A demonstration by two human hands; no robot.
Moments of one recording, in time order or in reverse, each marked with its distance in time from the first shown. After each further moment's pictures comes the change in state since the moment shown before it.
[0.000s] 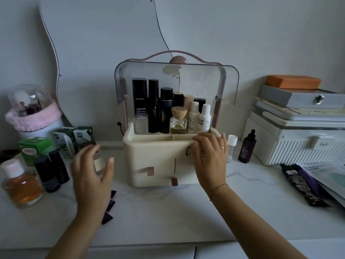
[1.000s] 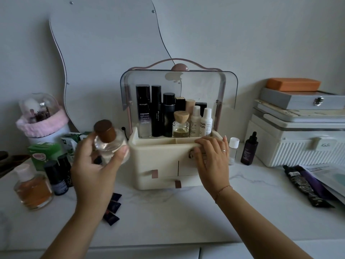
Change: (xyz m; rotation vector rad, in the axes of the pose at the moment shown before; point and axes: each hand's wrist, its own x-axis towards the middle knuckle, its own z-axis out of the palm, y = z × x) left_hand 0.024 0.054 -0.034 -0.411 -0.010 -0.075; right_hand -0.001 0.003 -0.003 -0.046 -0.050 -0.028
